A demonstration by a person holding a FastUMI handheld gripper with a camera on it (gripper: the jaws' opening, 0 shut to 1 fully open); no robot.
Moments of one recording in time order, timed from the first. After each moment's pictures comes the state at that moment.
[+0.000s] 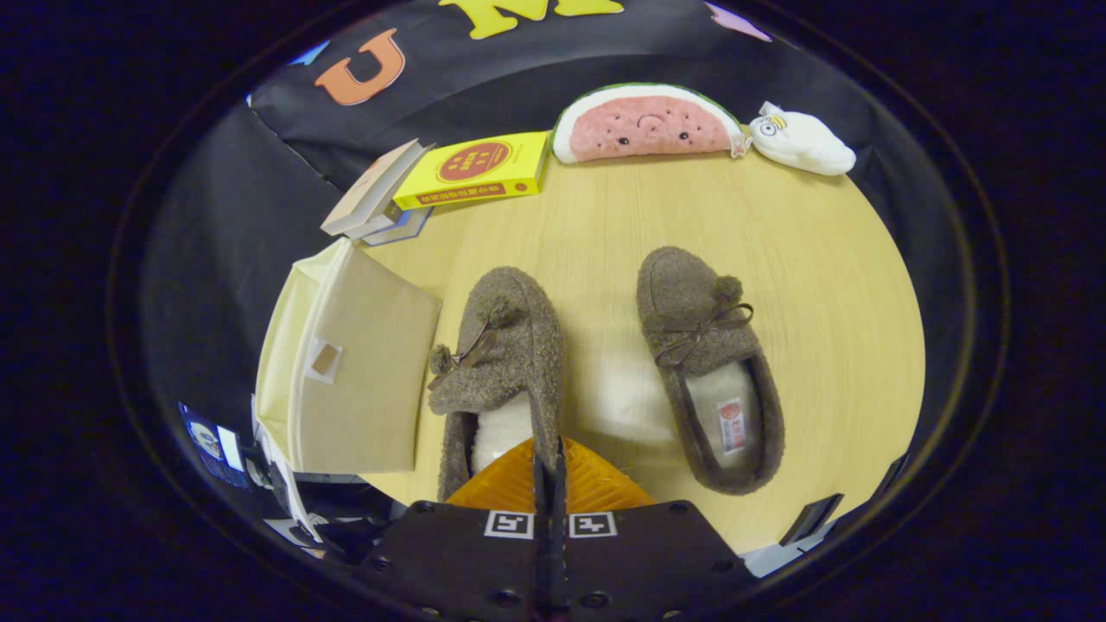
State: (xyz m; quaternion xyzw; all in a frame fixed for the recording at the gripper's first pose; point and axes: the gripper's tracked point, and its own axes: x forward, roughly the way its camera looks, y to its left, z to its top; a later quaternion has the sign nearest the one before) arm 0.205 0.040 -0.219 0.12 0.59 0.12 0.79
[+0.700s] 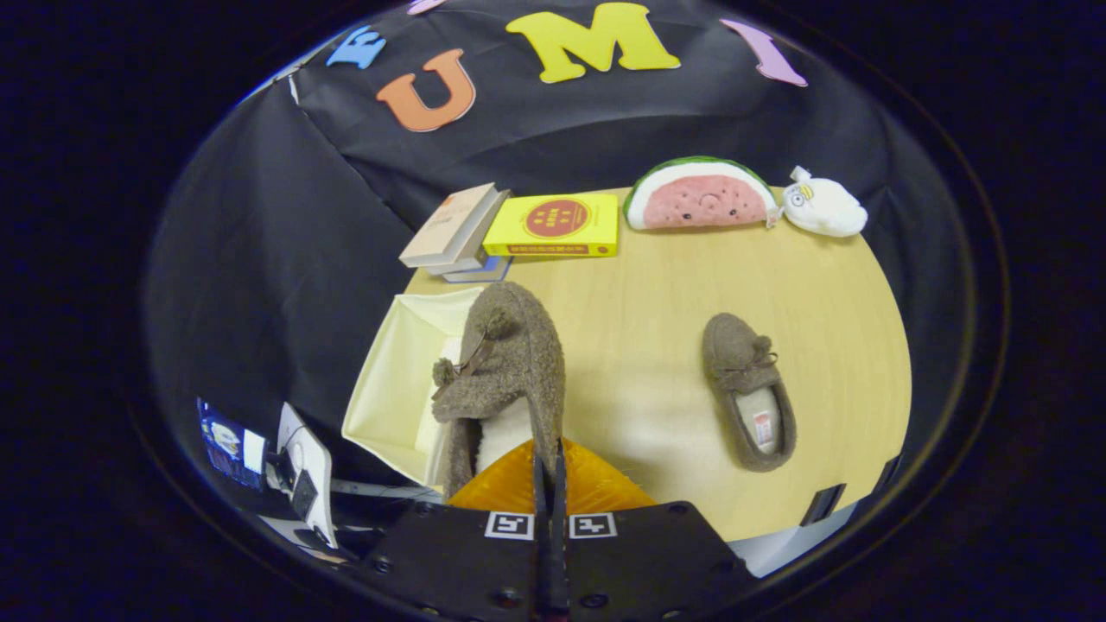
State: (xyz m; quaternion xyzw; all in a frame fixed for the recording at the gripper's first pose) arm 0.186 0.124 -0.104 0.13 0.53 0.17 0.82
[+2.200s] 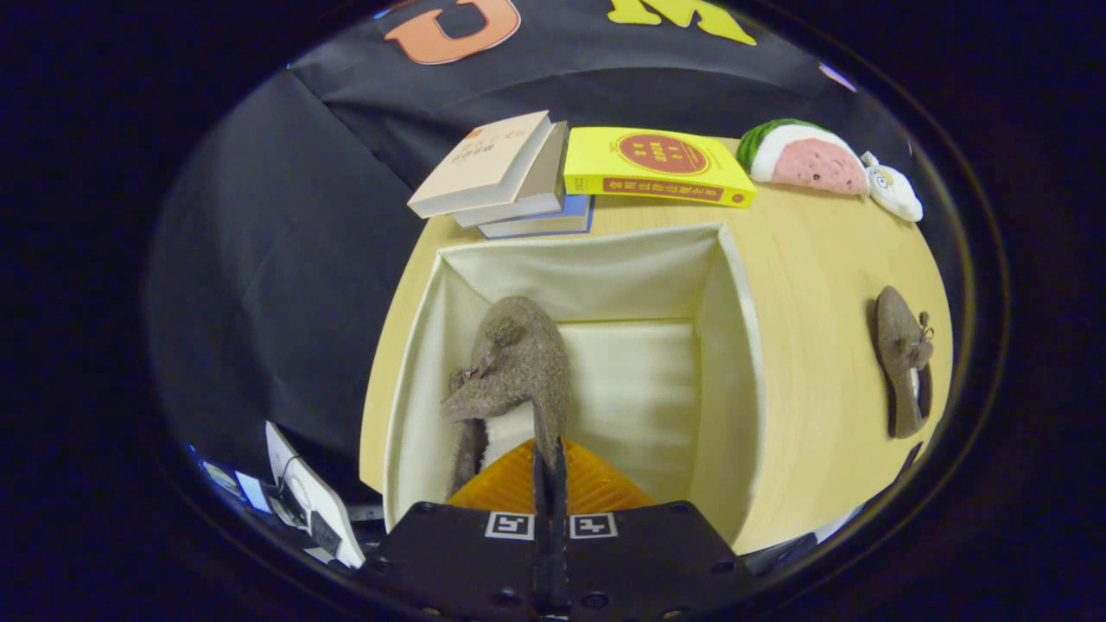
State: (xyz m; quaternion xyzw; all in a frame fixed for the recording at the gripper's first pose) arm 0.236 0.361 -0.212 0.10 0.60 0.11 0.79
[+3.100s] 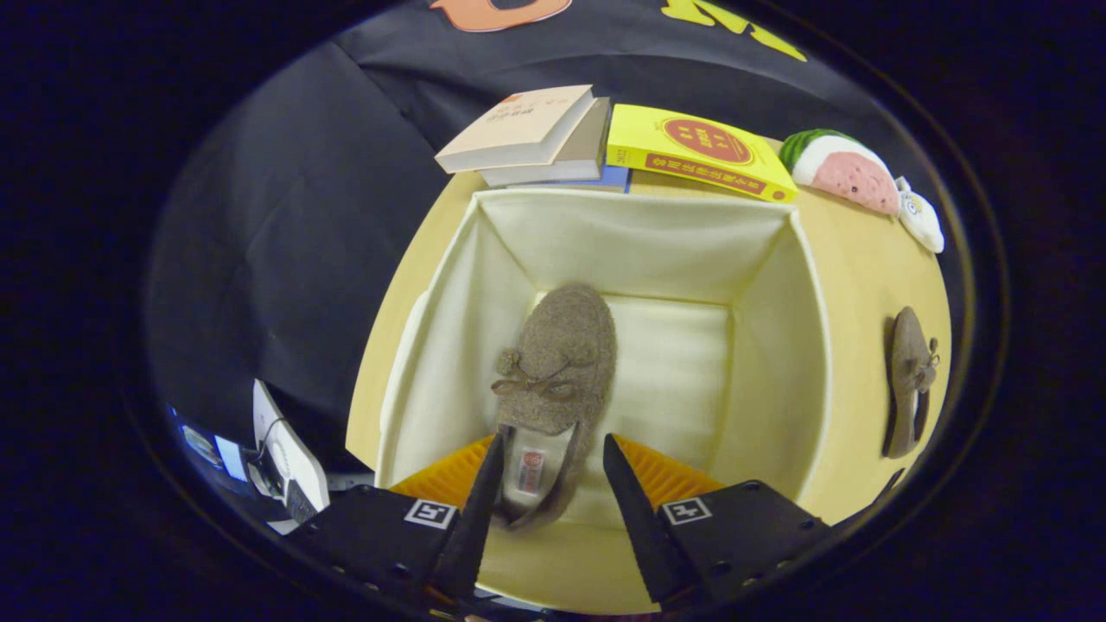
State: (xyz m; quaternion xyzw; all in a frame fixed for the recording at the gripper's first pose) arm 0.213 0.372 -0.208 0.06 0.61 0.15 0.77
